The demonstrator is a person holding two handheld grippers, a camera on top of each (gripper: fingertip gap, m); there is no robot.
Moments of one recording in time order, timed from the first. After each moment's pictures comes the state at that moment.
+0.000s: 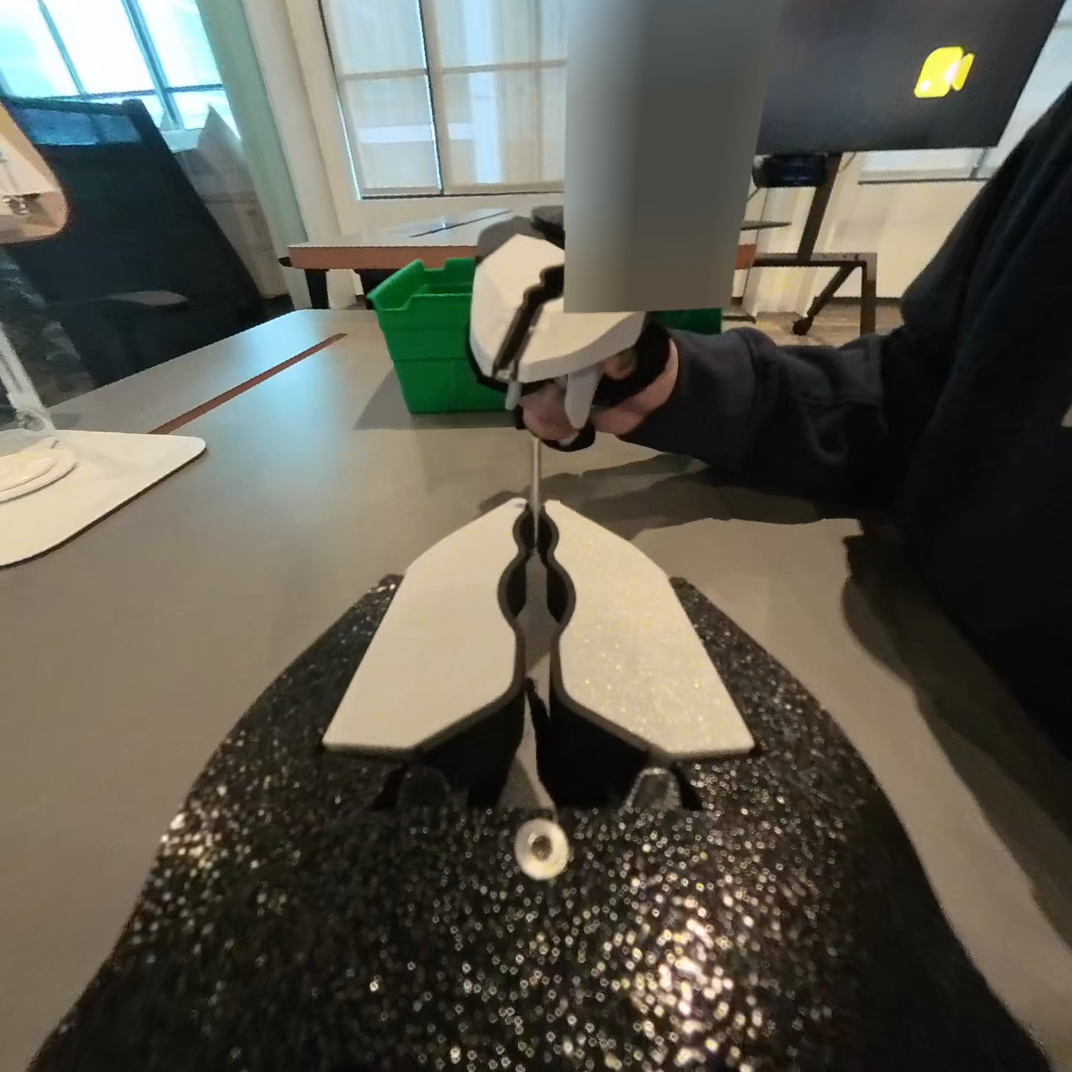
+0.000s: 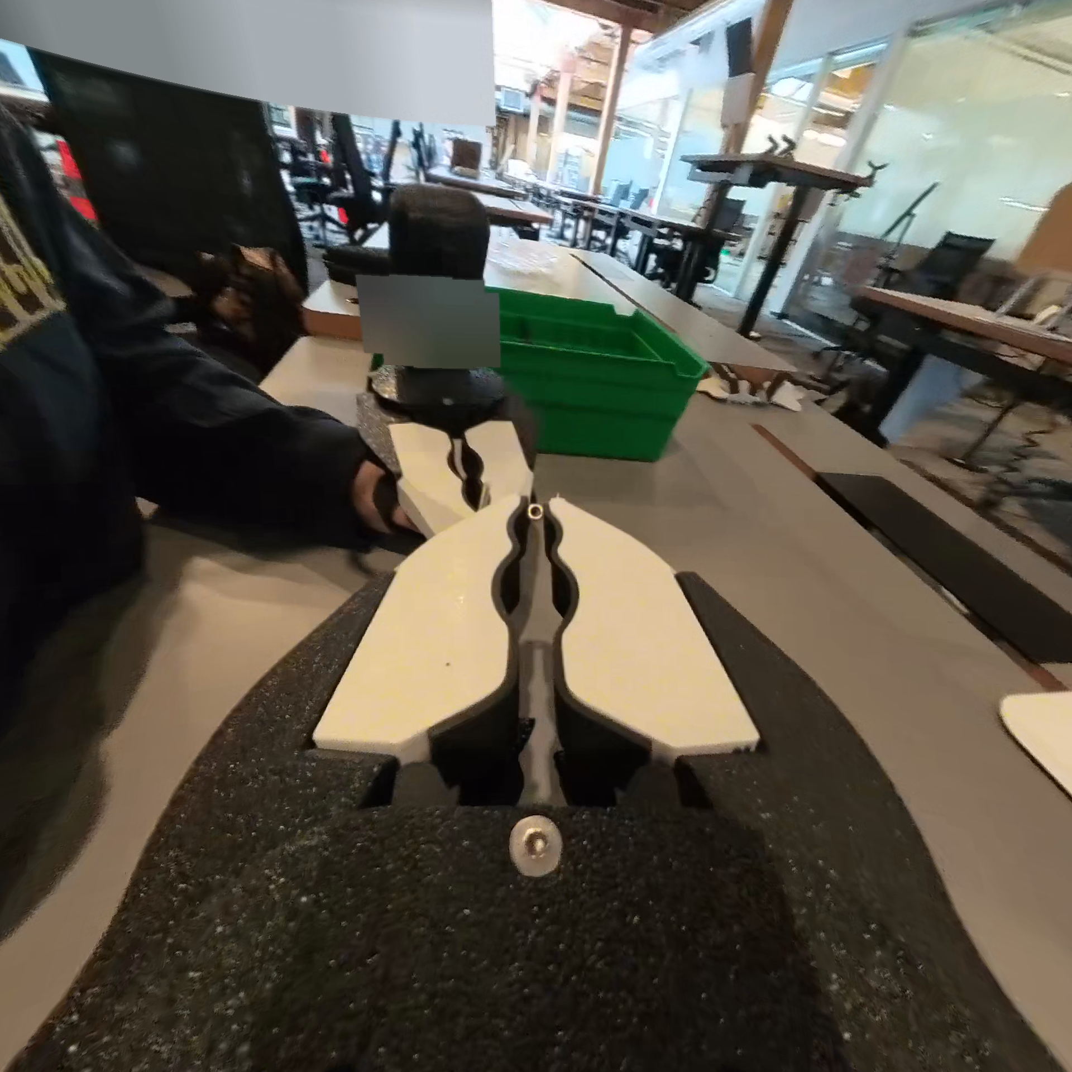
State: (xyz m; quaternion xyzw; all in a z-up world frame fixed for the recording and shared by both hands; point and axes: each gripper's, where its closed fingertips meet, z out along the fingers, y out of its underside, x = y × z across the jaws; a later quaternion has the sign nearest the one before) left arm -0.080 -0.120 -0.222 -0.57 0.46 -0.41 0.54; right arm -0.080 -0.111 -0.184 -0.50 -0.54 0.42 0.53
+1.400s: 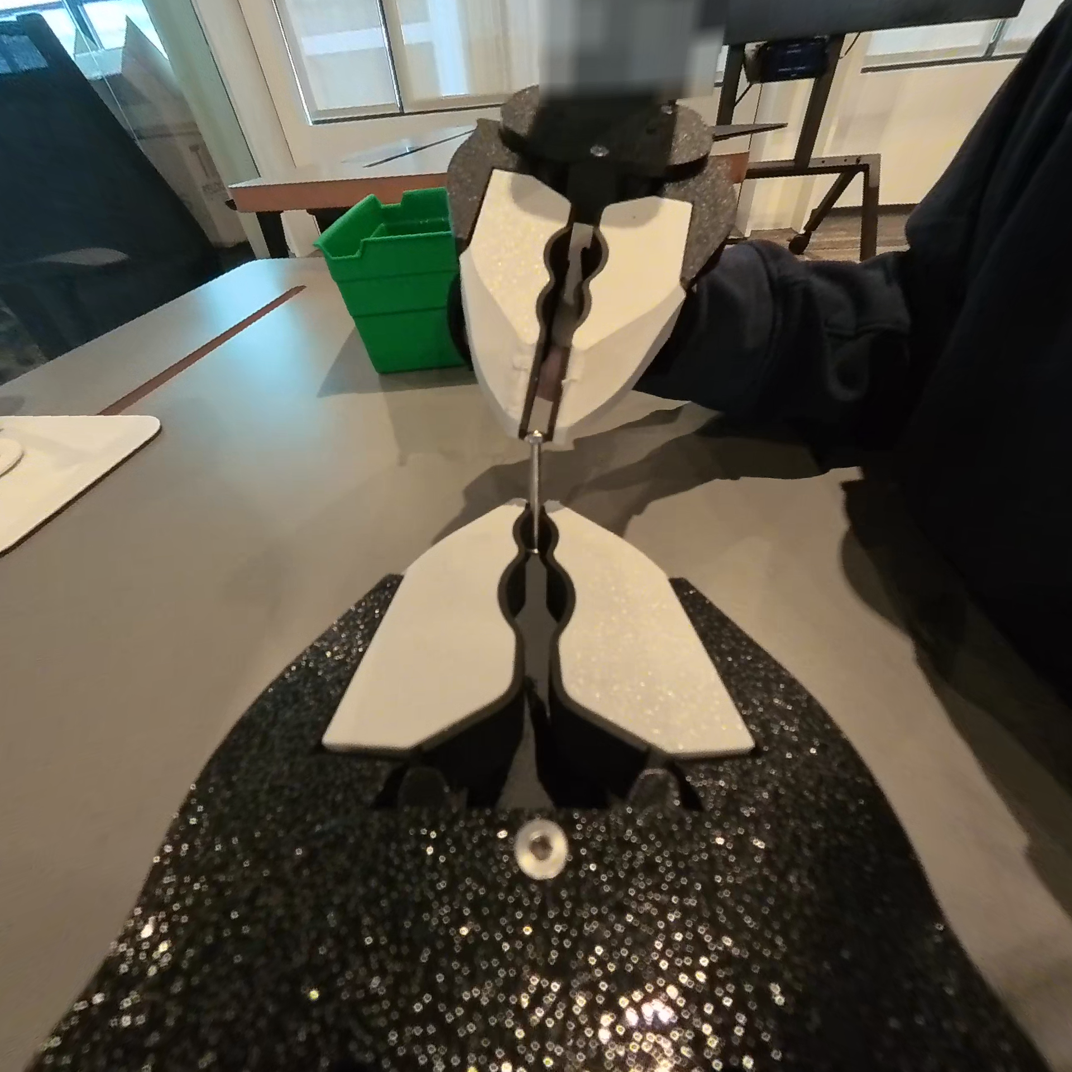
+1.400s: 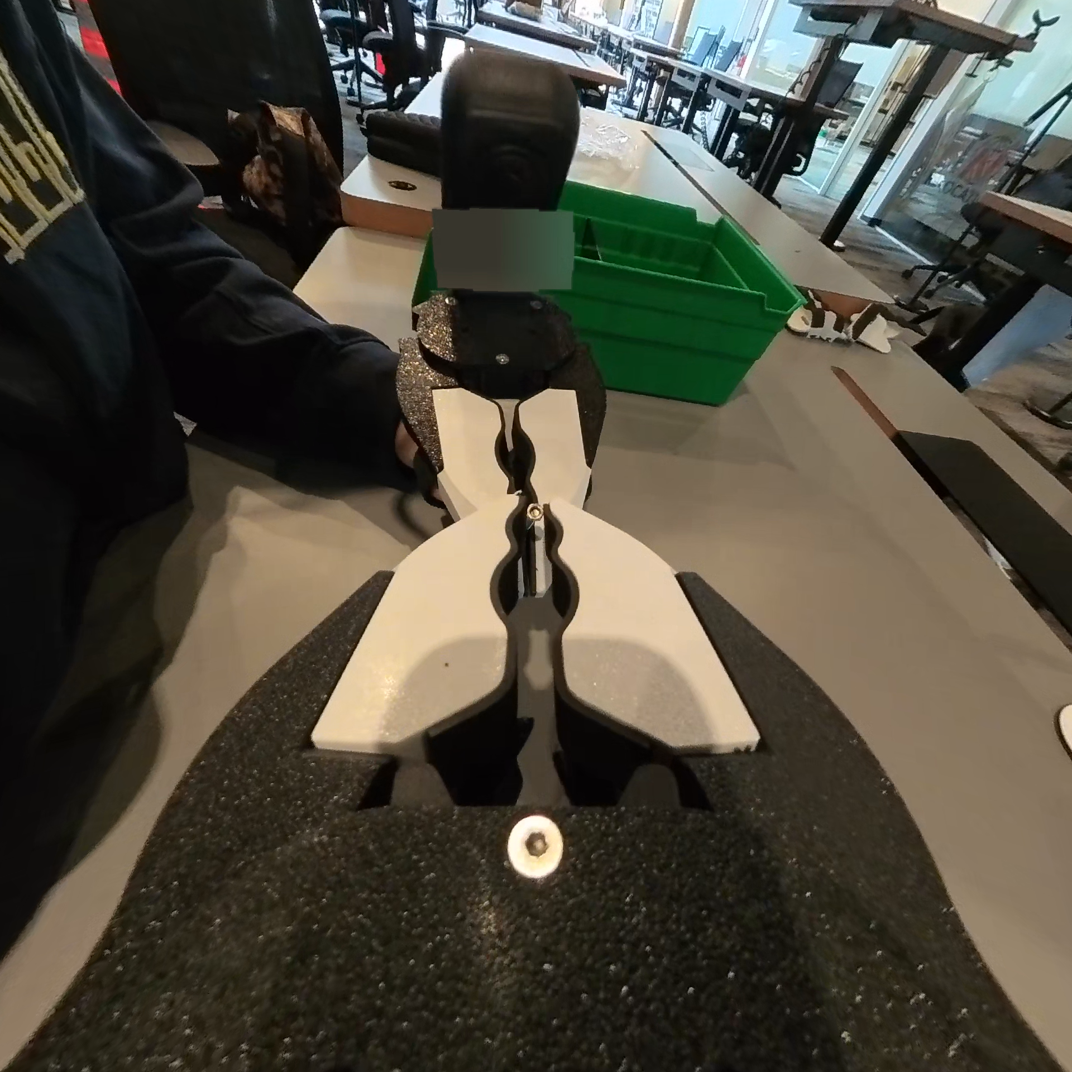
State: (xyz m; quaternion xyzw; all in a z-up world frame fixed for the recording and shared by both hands) left arm -0.069 -0.126 -0.236 -0.58 0.51 -0.38 0.51; right arm -0.091 -0.131 -0.203 -0.51 -0.61 0.38 0.47
